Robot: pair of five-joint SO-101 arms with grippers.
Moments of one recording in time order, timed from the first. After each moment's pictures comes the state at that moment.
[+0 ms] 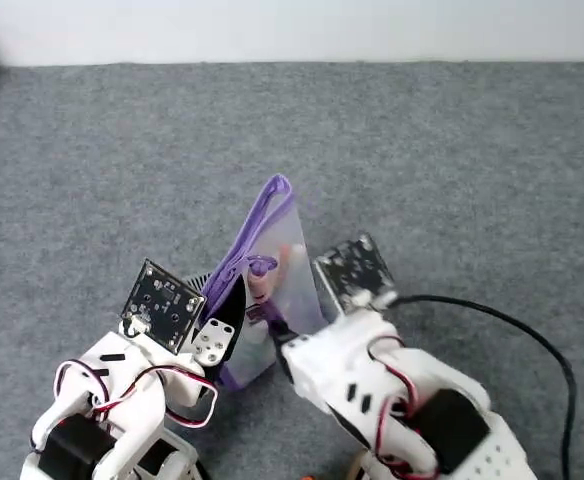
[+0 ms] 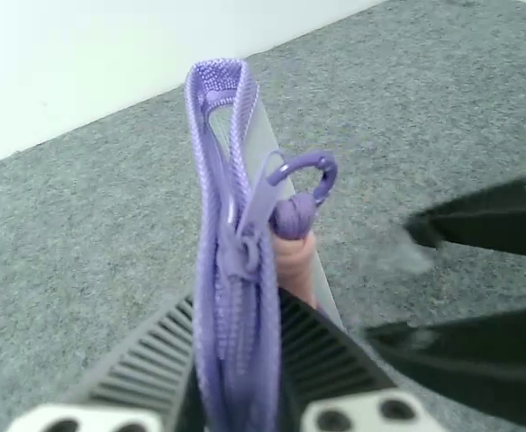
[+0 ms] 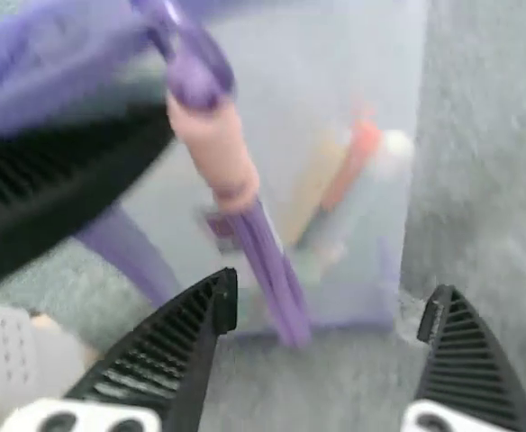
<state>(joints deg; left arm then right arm) 26.5 -84.4 54.5 71.3 0.0 -45.5 -71.6 48.0 71.3 -13.8</state>
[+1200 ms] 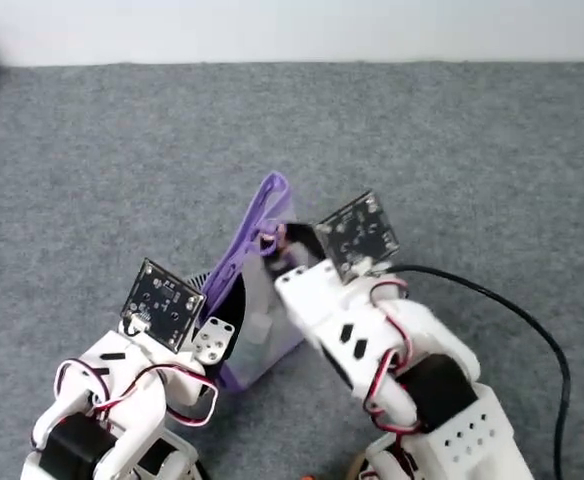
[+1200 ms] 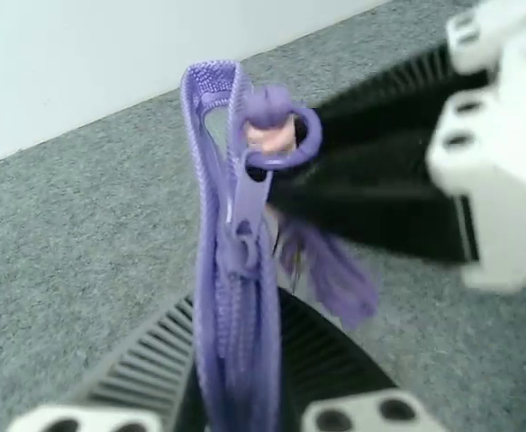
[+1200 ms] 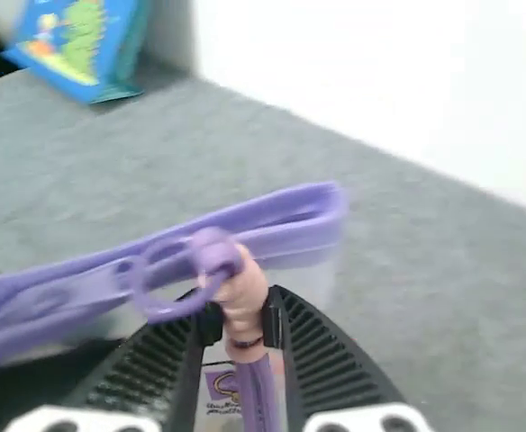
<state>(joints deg) 26.5 -84.4 54.6 70.5 0.2 -32.6 -62.1 44.7 47.7 1.3</state>
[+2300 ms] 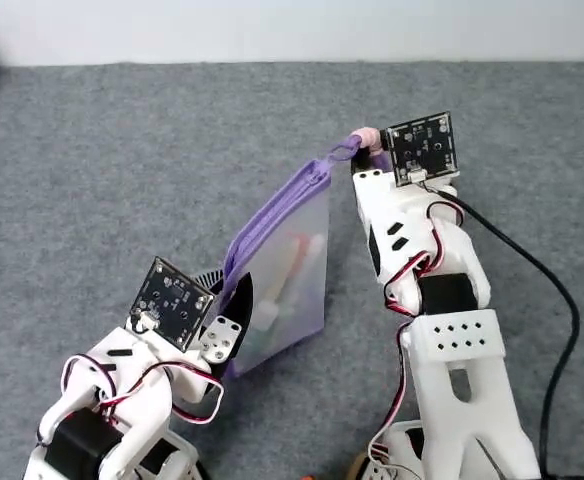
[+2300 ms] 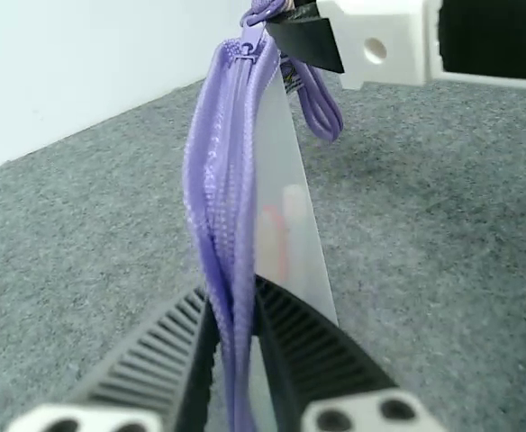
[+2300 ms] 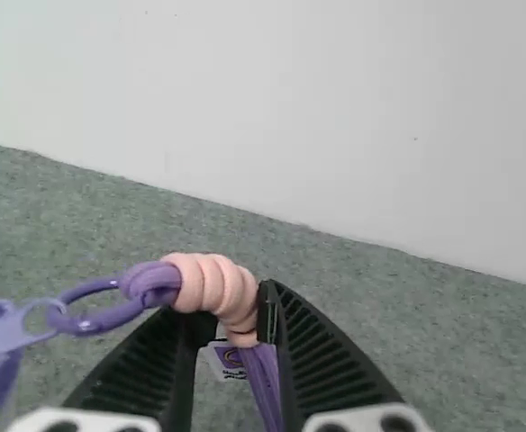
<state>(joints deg) 26.7 -83.6 54.6 70.2 -0.1 -6.2 -38.9 44.5 19.1 8.2</state>
